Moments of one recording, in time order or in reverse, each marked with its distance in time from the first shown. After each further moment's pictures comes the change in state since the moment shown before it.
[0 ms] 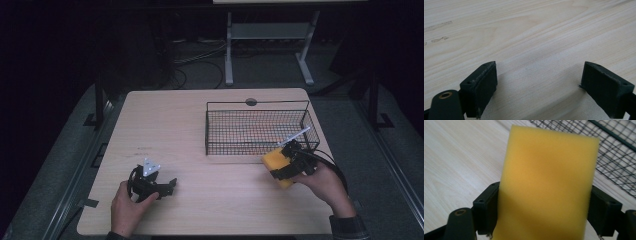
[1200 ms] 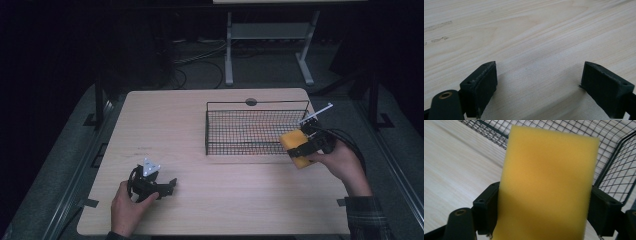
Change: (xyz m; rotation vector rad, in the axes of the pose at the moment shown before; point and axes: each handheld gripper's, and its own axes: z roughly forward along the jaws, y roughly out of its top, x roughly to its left) left arm 0.000 0.000 0.000 0.003 0.000 -0.001; right arm -0.059 0.018 -0.030 -0.009 -0.066 0.111
